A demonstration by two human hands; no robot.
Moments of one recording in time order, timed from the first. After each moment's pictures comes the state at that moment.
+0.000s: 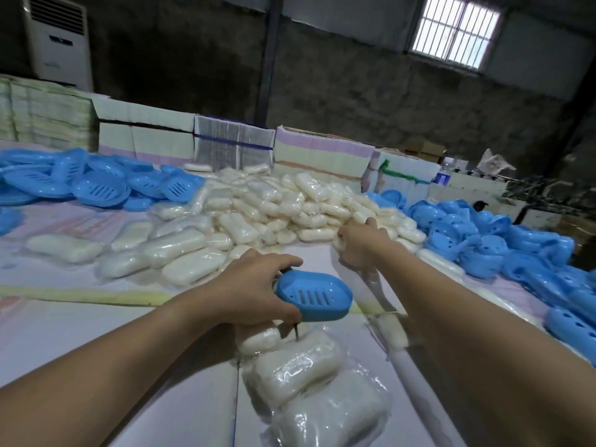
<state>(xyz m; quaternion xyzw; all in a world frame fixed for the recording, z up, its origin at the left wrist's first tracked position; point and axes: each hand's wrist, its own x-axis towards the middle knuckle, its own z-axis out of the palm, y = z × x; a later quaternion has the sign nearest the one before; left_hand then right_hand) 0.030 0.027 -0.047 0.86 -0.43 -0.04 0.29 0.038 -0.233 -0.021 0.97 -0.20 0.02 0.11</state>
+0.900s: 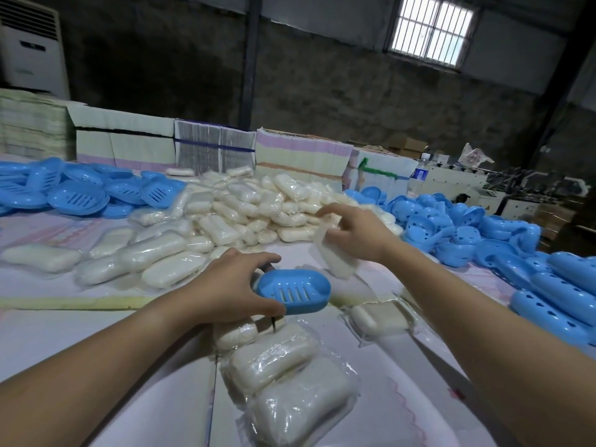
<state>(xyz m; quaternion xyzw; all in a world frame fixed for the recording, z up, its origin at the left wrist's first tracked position) 0.026 0.026 -0.048 0.86 -0.42 -0.01 0.29 -0.034 -0.218 0.014 0.97 -0.07 0.19 -0.15</state>
